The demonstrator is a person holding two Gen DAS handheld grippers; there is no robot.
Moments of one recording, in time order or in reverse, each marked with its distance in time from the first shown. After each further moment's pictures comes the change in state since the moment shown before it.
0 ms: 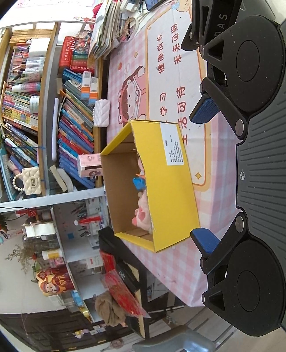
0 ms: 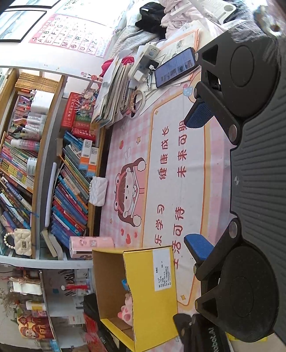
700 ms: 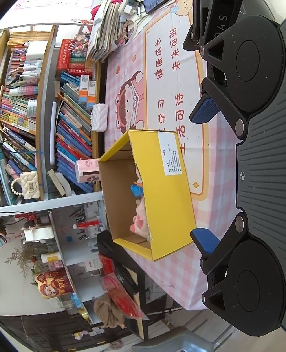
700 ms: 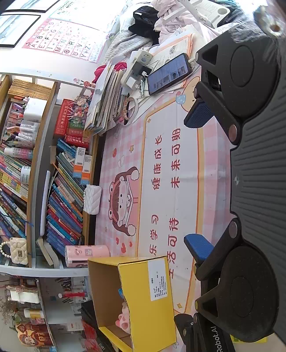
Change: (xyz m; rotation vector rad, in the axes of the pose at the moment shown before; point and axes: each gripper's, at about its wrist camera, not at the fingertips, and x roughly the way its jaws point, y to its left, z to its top) left arm -0.001 -0.016 -0.001 -0.001 0.015 -0.006; right arm 0.004 -0.017 -0.002 0.024 0.034 -0.016
